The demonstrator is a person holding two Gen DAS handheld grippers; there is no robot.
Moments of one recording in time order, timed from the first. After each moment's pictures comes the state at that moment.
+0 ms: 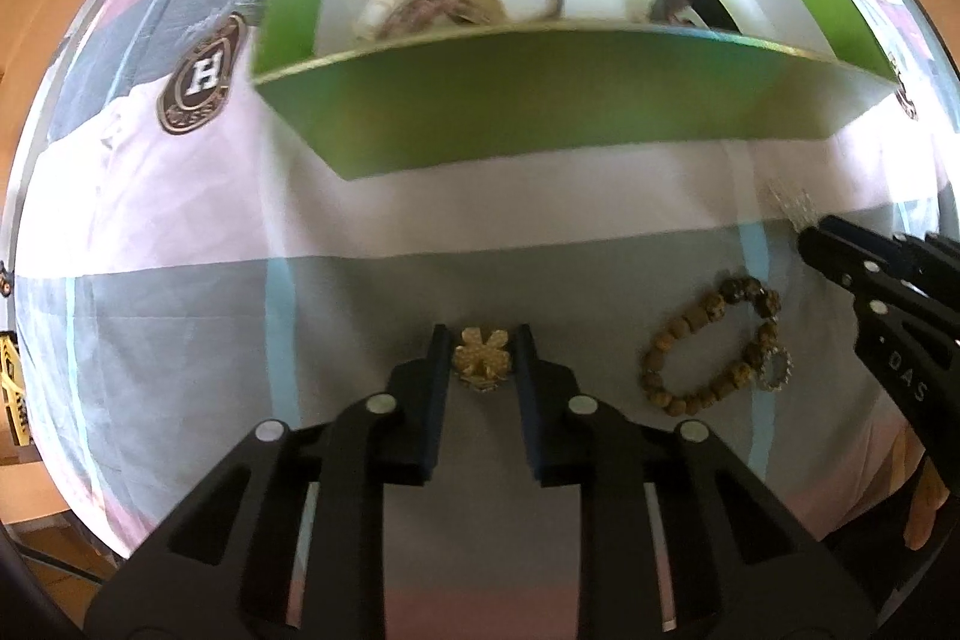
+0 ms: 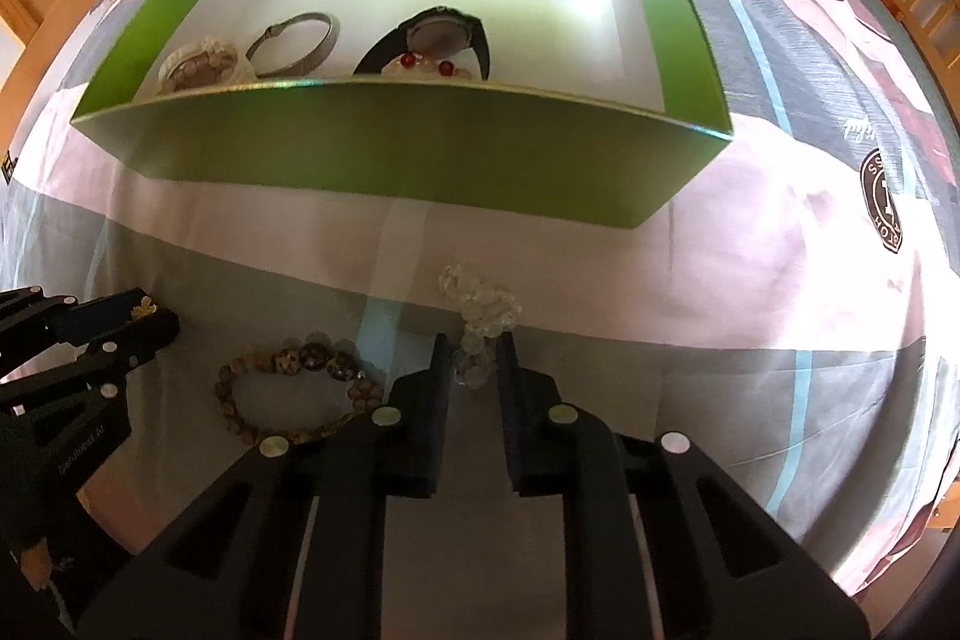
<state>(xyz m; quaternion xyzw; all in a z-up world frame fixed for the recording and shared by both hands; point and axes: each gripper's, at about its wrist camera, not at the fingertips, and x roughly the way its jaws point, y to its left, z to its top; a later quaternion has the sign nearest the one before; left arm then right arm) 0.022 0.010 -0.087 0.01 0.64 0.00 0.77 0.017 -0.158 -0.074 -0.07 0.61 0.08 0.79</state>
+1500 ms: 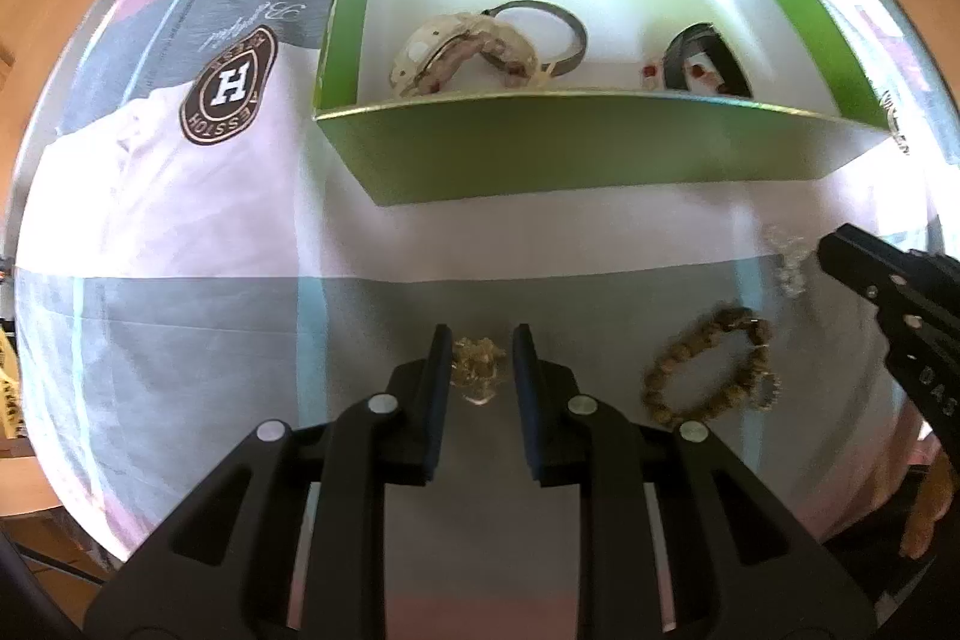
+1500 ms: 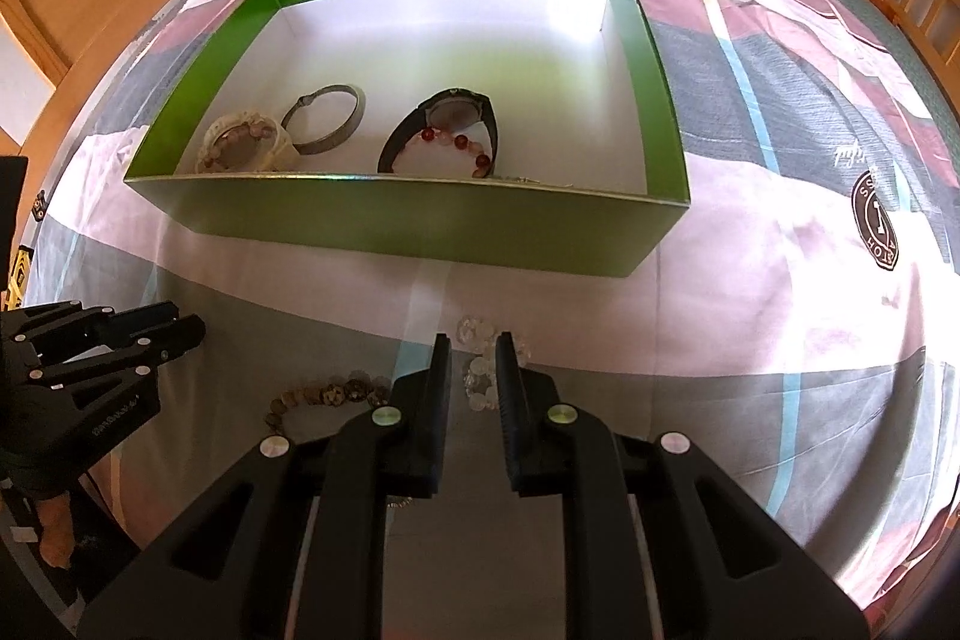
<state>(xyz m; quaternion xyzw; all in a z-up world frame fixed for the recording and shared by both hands) 0.014 0.014 -0.075 -0.02 0.63 -0.01 0.78 0.014 -0.175 -0.044 -0.04 0.57 0.11 0.82</state>
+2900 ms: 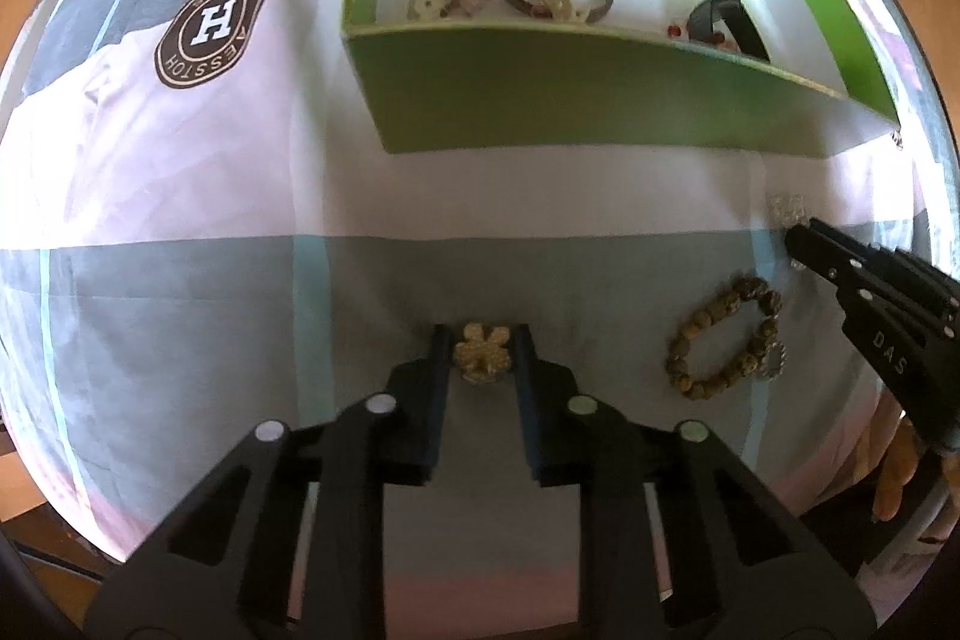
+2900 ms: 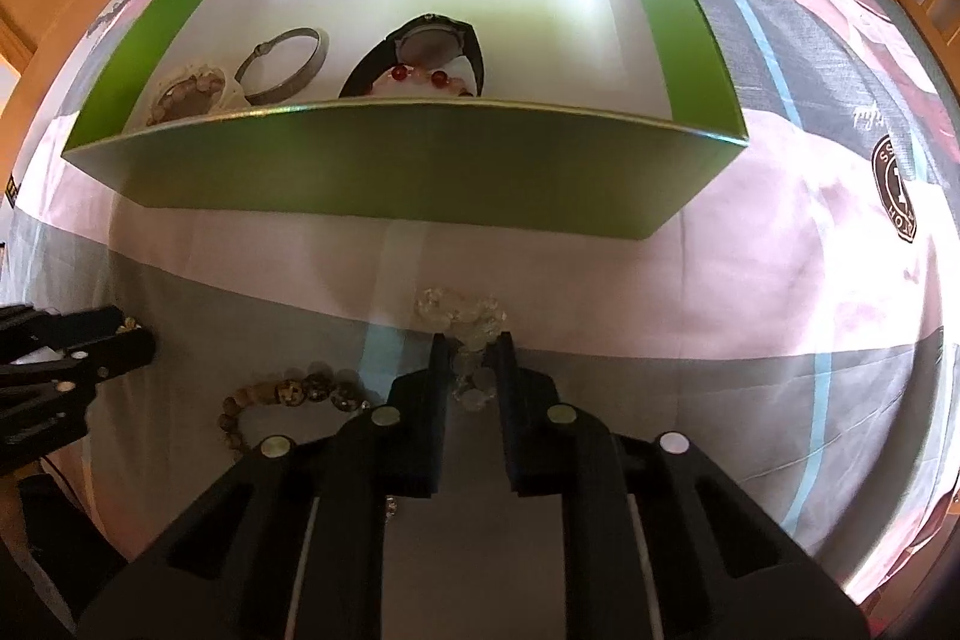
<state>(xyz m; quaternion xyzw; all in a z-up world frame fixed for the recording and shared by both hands) 0.017 0.036 -0.091 -0.05 0.67 -0.03 0.74 0.025 -0.167 -0.081 -0.04 0.61 0.08 0.79</state>
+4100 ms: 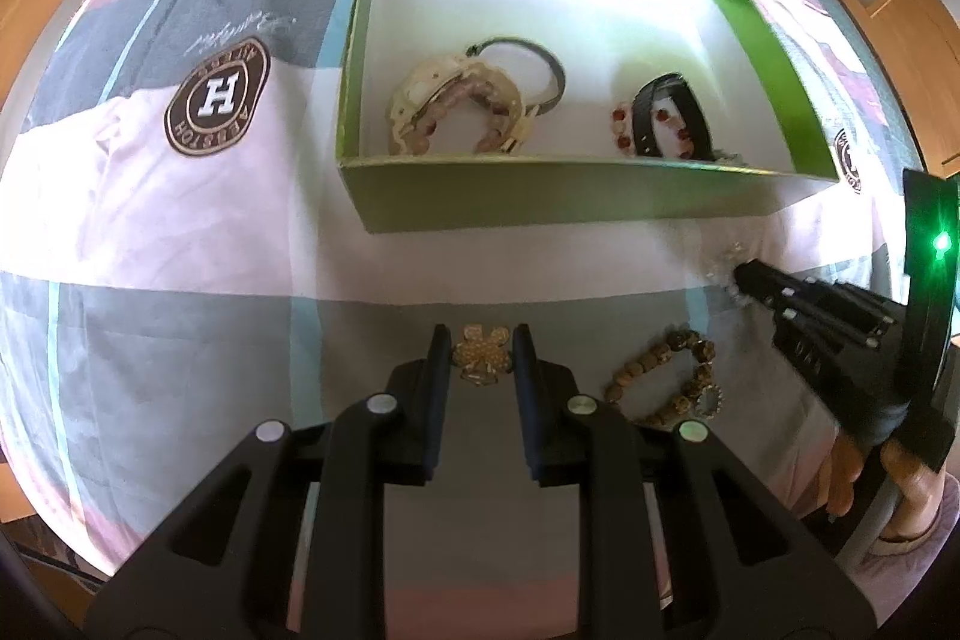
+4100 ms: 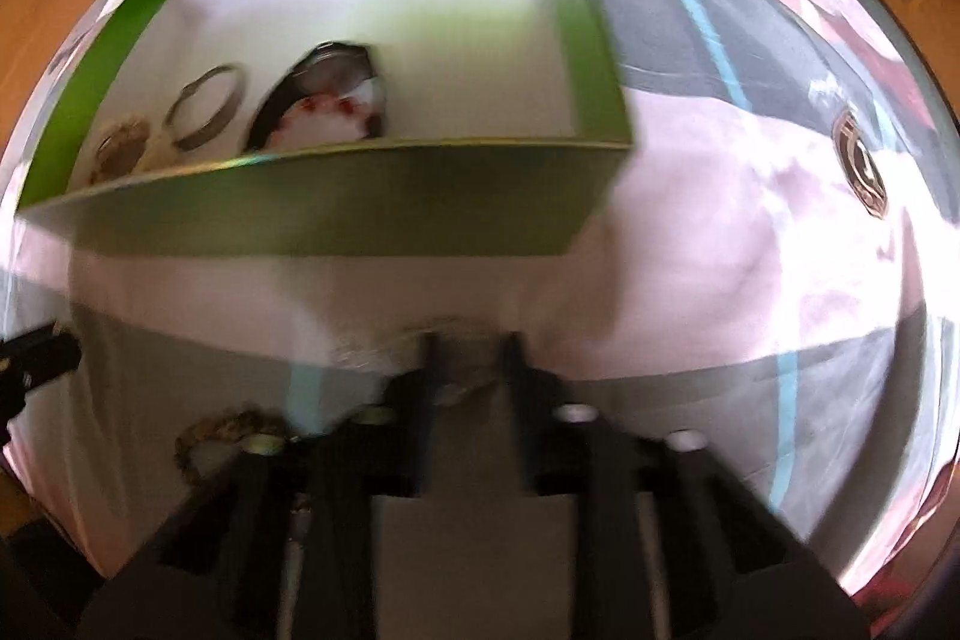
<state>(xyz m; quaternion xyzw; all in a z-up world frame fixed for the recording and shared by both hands) 0.023 0.034 -0.054 -0.07 0.62 -0.05 0.78 0.044 -0.188 -0.080 -0.04 0.60 0.04 0.80</state>
